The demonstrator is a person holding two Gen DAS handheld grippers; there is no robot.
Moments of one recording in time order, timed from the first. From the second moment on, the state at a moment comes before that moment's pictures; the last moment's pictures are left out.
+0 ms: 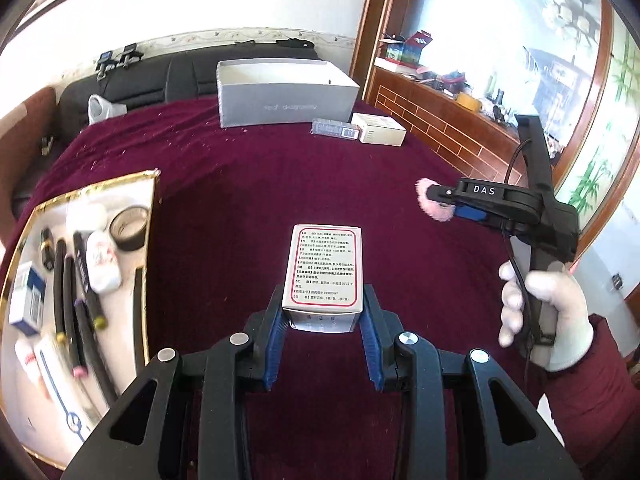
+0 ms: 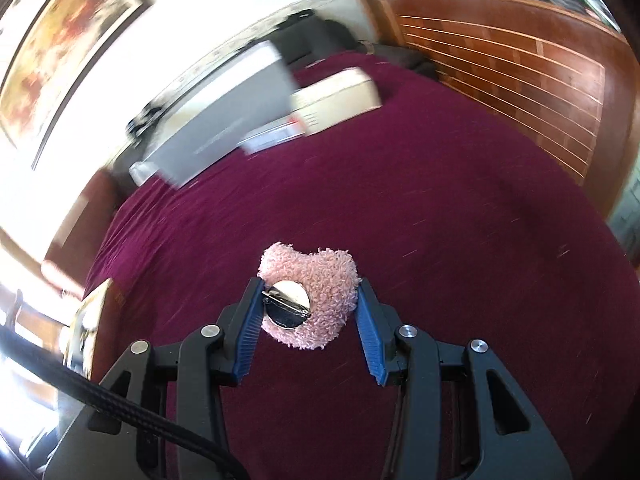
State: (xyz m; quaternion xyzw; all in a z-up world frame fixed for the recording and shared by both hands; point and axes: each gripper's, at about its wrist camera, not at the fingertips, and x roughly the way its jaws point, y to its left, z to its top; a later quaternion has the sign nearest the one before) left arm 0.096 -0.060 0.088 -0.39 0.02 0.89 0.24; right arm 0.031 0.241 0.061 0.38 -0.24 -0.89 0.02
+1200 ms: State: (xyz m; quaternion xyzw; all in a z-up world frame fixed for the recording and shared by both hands) left arm 0.104 -0.312 0.025 -0.41 -0.02 0.91 -0.05; right arm 0.092 -0.126 0.049 0.45 0.06 -0.85 0.28
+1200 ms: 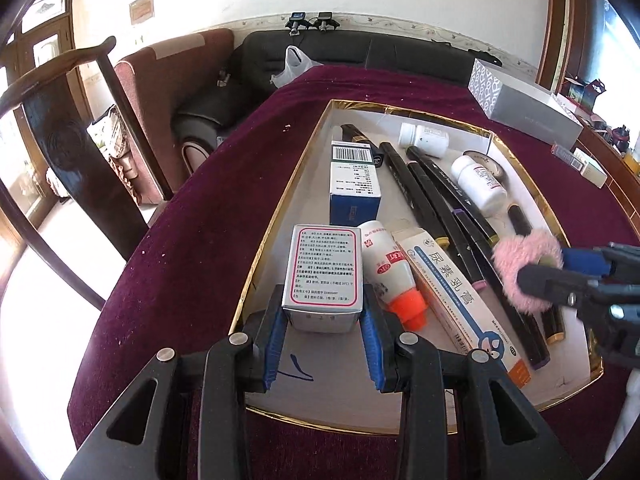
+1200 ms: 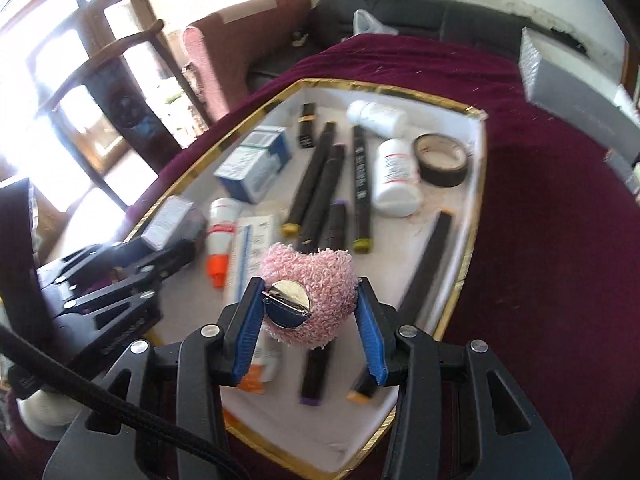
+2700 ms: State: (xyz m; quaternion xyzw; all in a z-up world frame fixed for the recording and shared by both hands) left arm 0.167 -0.279 0.106 -0.26 -0.01 0.96 -0.12; right arm 0.119 -0.102 0.078 0.35 0.04 -0.91 0.23
